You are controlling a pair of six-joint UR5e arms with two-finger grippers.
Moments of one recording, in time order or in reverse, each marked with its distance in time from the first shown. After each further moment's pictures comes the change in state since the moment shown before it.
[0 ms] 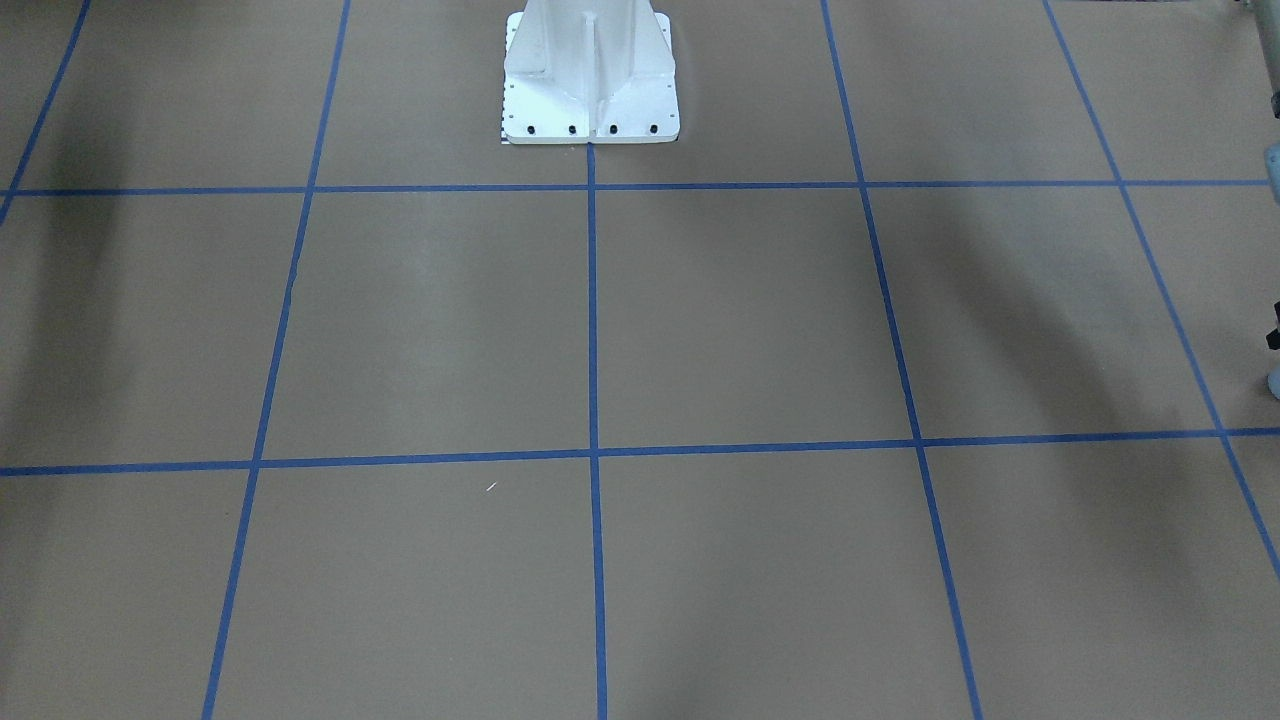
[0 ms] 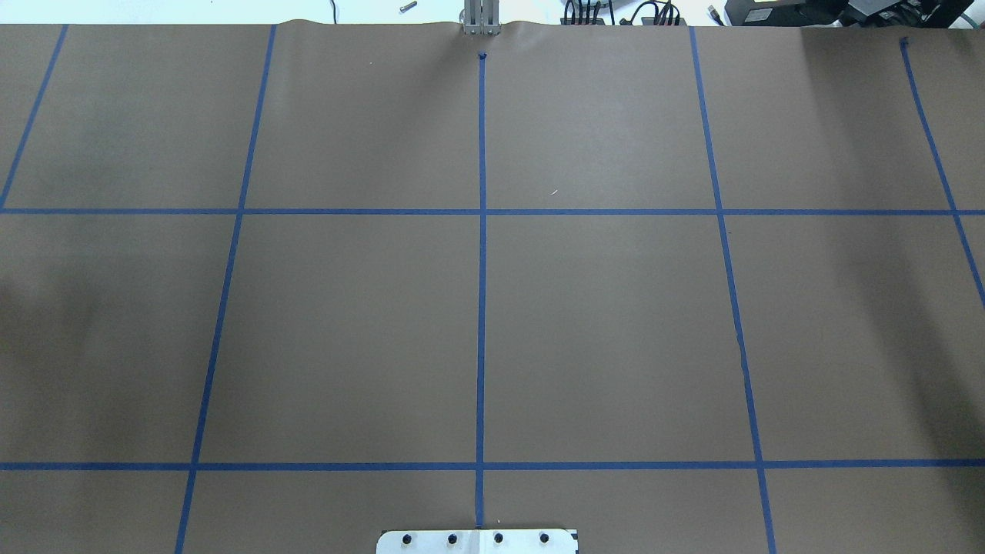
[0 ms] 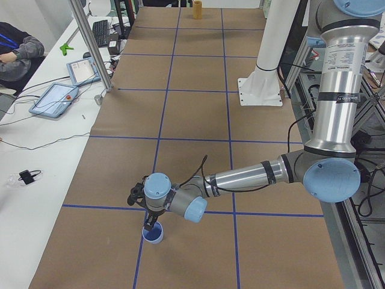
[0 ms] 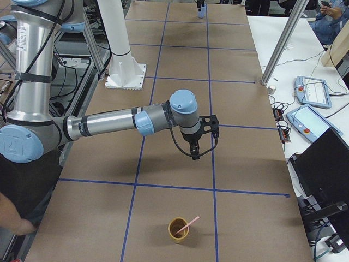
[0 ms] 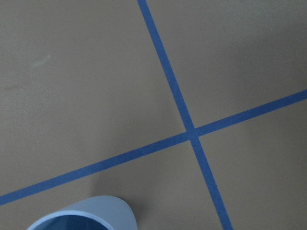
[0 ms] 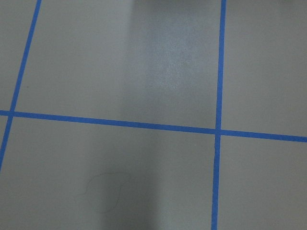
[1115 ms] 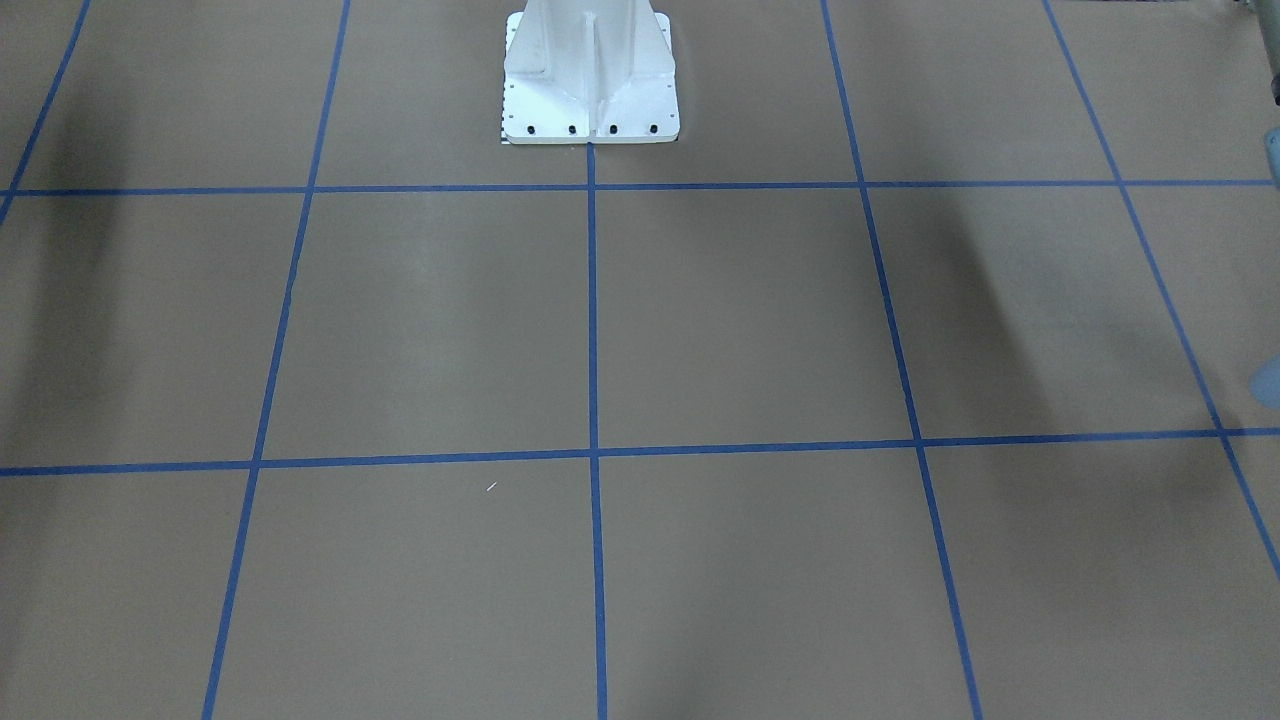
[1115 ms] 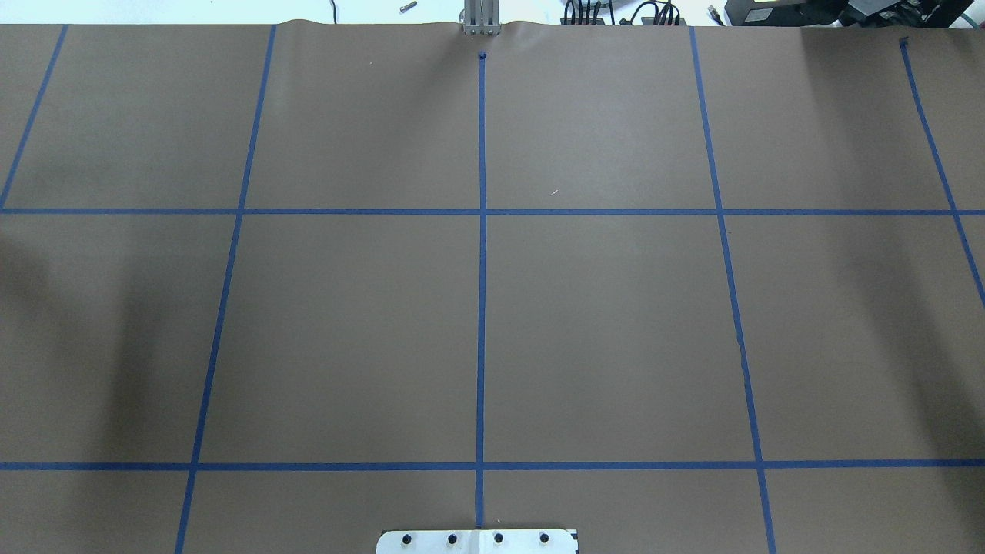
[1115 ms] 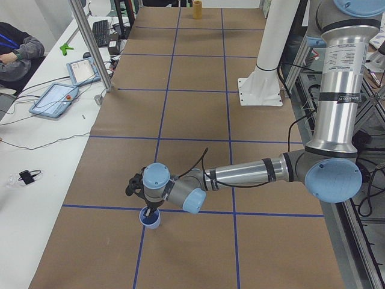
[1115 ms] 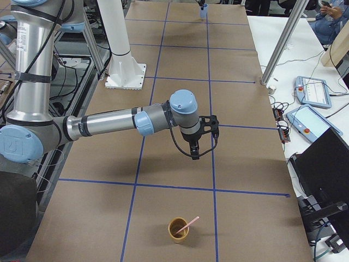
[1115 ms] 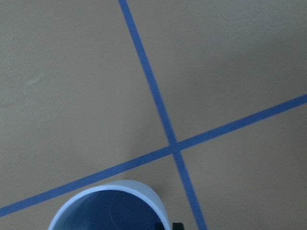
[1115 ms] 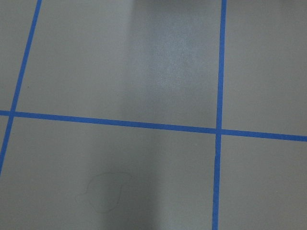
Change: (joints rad) left arm -0.006 -0.006 -0.253 0.233 -0.044 0.001; right arm 0.000 0.000 -0.001 0.000 0.003 0.003
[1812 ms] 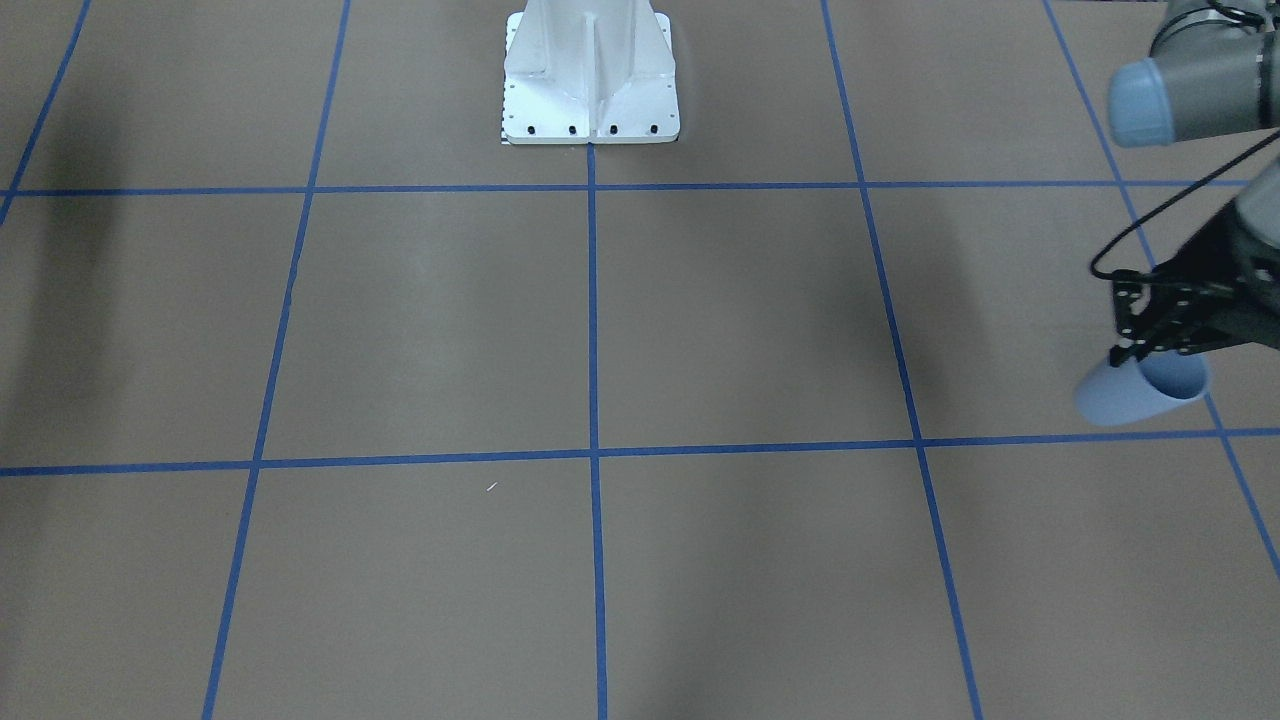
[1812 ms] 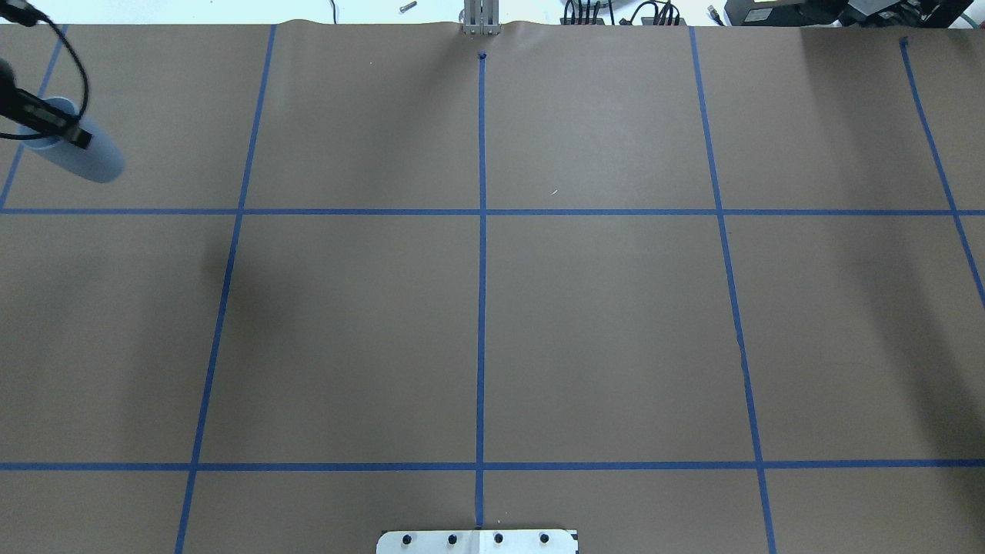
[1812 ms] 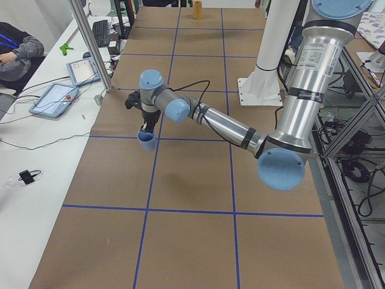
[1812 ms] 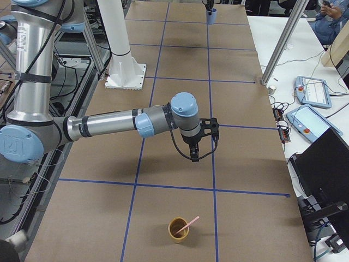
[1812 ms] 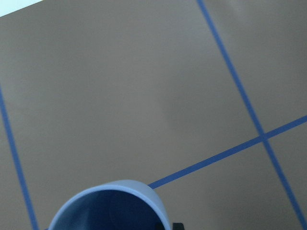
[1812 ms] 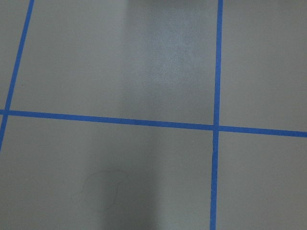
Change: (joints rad) left arm 0.319 -0.242 -0.332 0.275 0.115 -0.351; right arm 0.000 0.000 -0.018 0.000 0.001 0.001
